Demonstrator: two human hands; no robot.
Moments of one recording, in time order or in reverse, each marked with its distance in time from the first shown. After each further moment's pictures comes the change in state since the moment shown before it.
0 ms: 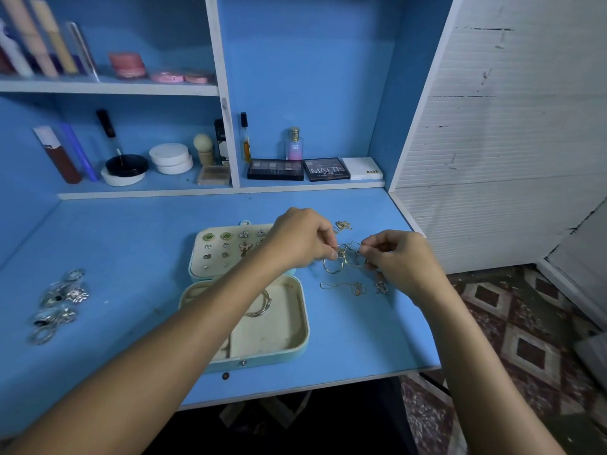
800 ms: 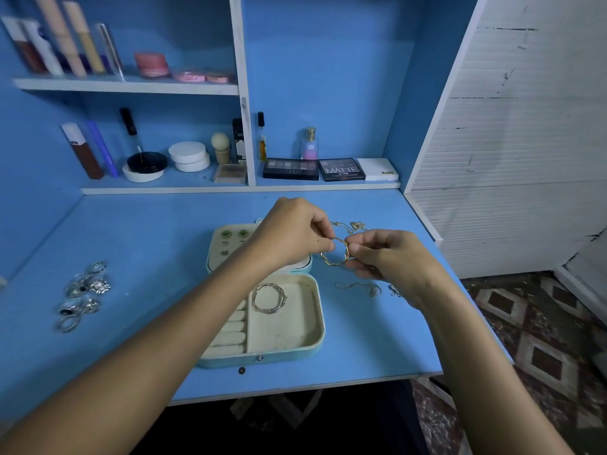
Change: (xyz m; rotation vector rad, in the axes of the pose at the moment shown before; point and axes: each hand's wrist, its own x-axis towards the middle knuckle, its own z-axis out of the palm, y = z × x) left_hand -0.028 -0.006 -0.028 -0.057 0.140 -0.008; right_hand -0.020 -0.032 0.019 0.269 -0.254 0.055
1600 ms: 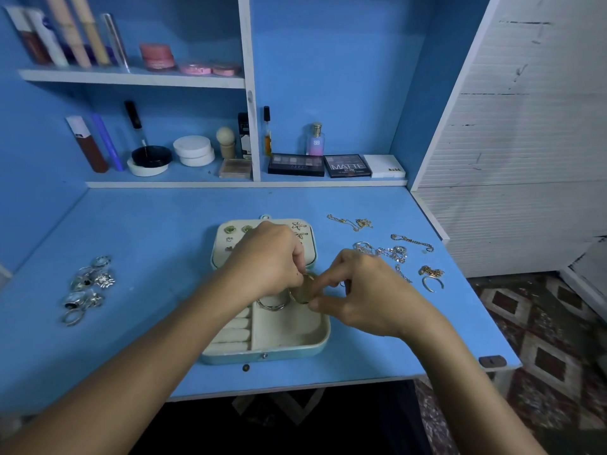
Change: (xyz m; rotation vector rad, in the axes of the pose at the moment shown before) left_hand -0.040 -0.015 -0.009 0.294 -0.103 -0.151; right_hand -0.035 -0.002 0.038 -0.860 -0.242 -0.302
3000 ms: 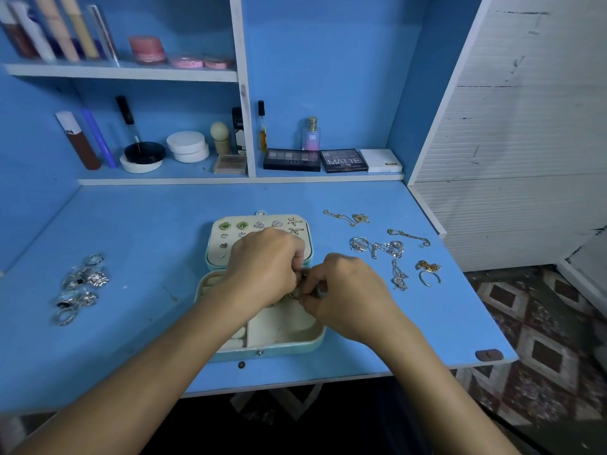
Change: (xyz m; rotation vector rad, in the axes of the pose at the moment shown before) left_hand 0.002 -0.004 0.023 0.184 0.139 0.062; right_hand 0.011 -0.004 0.031 -0.202 0.131 0.084
